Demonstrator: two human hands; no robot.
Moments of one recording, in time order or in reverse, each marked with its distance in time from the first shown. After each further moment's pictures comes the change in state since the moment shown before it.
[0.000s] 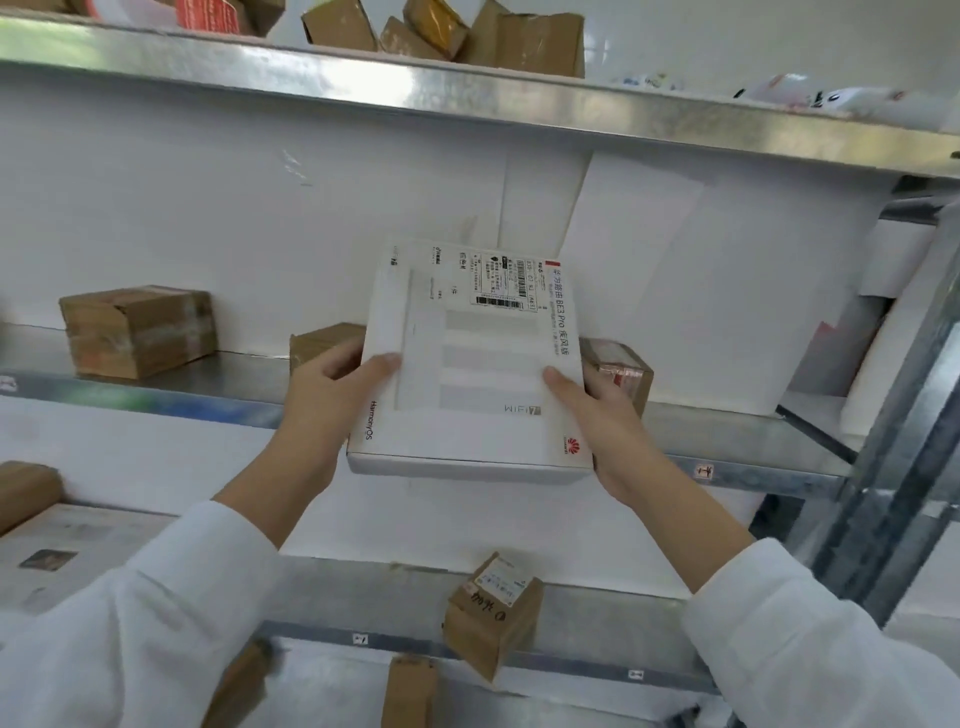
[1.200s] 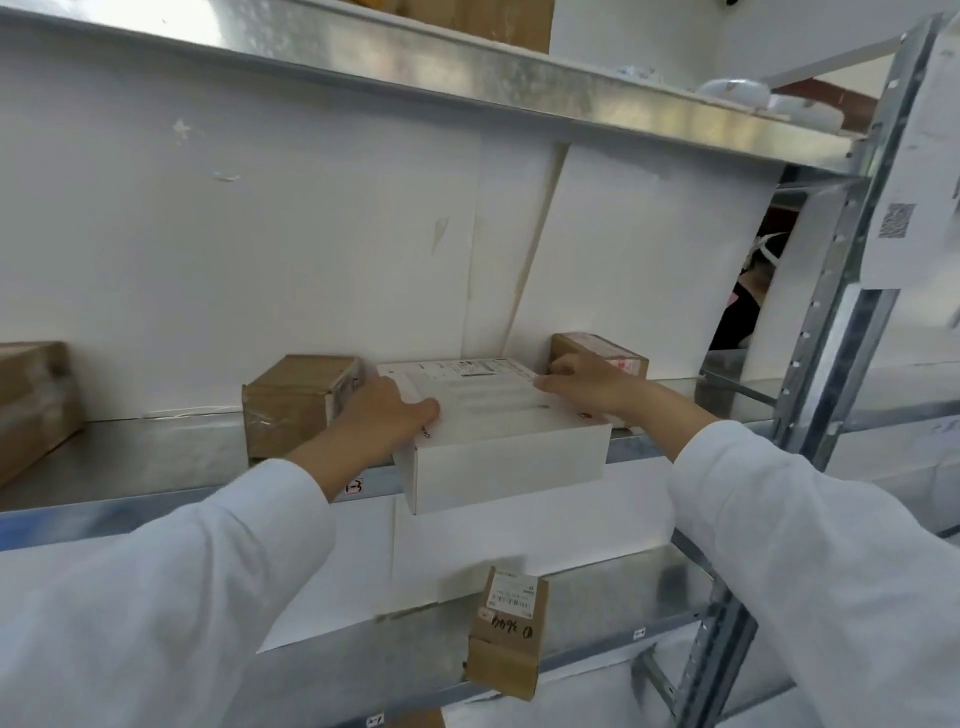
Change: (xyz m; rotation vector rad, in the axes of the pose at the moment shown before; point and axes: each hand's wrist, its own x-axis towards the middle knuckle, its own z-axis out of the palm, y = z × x) left_hand 0.143 -0.045 -0.013 0.791 -0.493 0.071; right_hand 0.094 -0.003 0.034 -0.993 0.154 0.255
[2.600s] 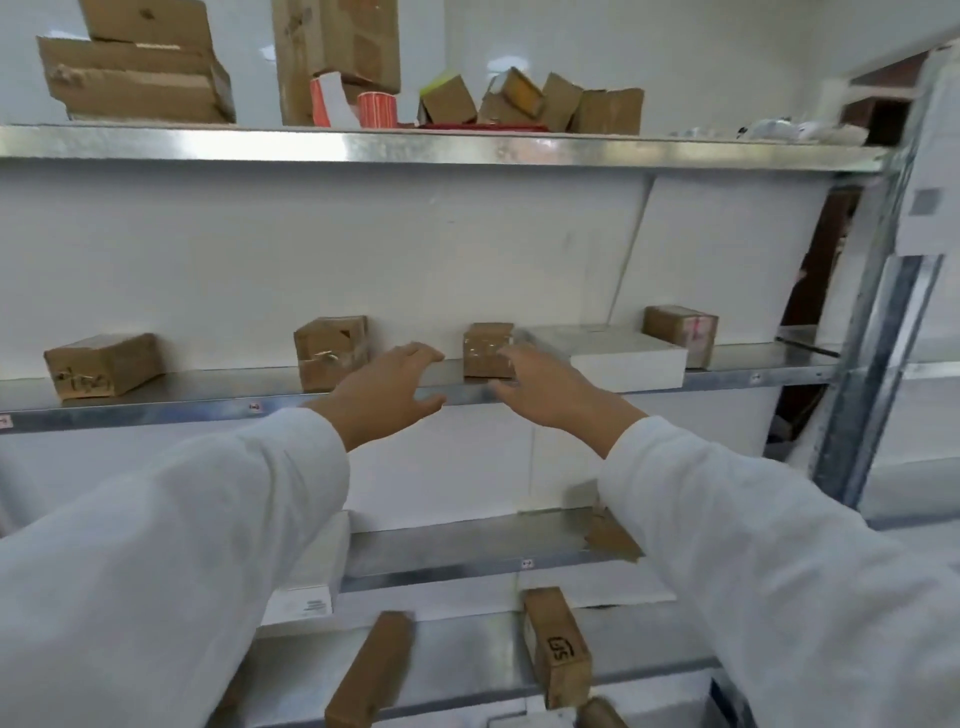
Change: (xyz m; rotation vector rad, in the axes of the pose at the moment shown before) left_hand -0.280 -0.087 -0.202 0.559 0.069 0.352; right_hand -0.289 -0.216 0.127 -0.214 0.076 -0.446
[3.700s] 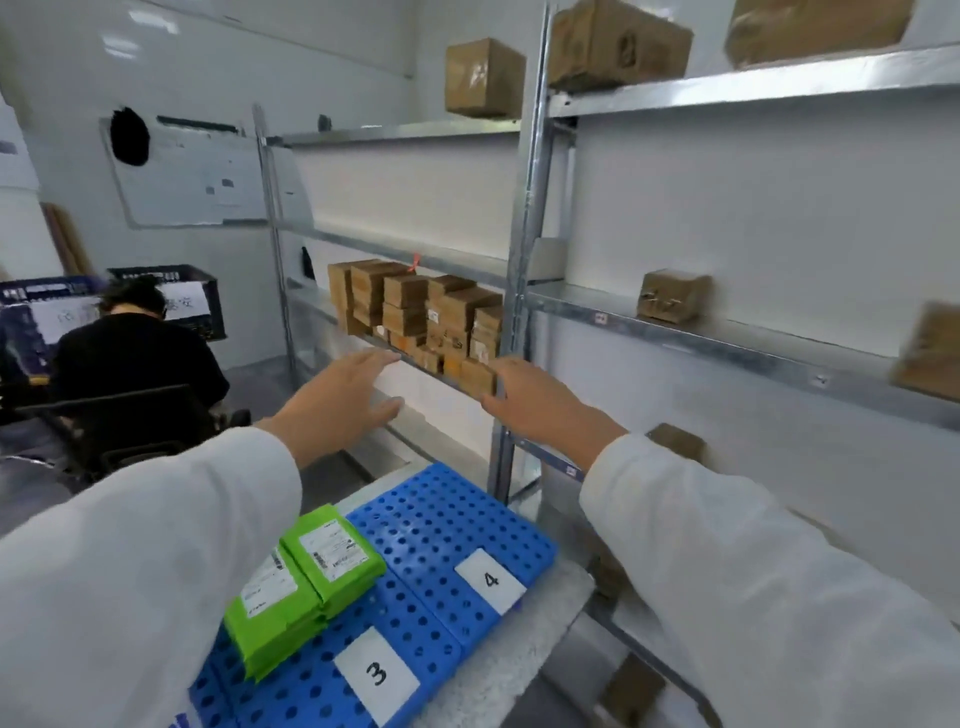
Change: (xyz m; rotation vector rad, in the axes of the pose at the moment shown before) left_hand -0.522 -0.312 -0.178 0.287 0.166 -0.904; right_hand -0.045 -0.558 0.253 0.264 -0.346 -0.871
